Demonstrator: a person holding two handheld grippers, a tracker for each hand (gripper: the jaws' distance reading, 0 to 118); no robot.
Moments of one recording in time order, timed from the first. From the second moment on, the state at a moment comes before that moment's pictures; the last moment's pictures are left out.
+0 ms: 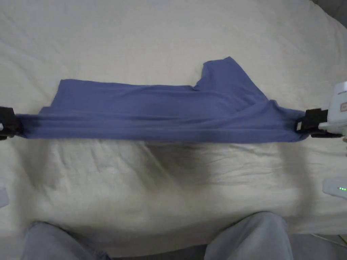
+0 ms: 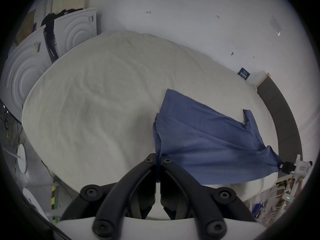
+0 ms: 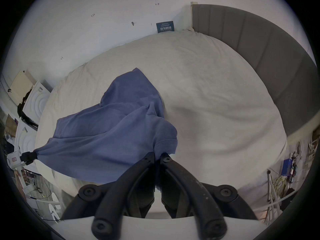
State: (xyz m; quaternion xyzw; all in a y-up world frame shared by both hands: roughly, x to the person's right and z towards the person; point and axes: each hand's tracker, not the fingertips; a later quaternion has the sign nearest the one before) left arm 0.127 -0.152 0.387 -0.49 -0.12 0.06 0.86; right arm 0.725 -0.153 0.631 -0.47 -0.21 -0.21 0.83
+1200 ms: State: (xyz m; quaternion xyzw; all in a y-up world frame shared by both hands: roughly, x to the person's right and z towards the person) left arm 0.219 -0.115 0.512 -0.07 -0.12 -0.07 0.99; right arm 0.555 -0.094 0.668 -0.09 -0.22 -0.03 0.97
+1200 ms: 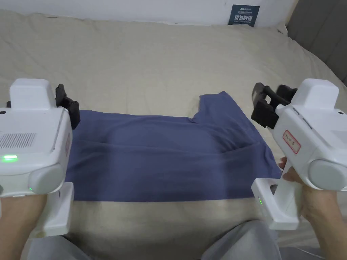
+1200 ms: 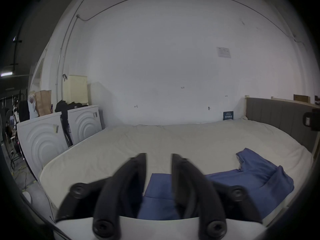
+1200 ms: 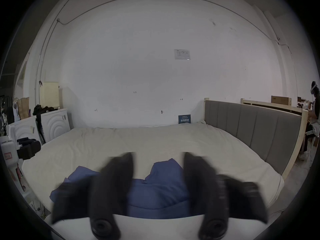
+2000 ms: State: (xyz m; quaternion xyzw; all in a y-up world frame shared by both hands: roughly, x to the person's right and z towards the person) left arm 0.261 -0.176 0.224 -0.44 -0.15 -0.07 0.88; right arm 0.582 -0.131 0.590 -0.18 -0.20 -0.07 0.96
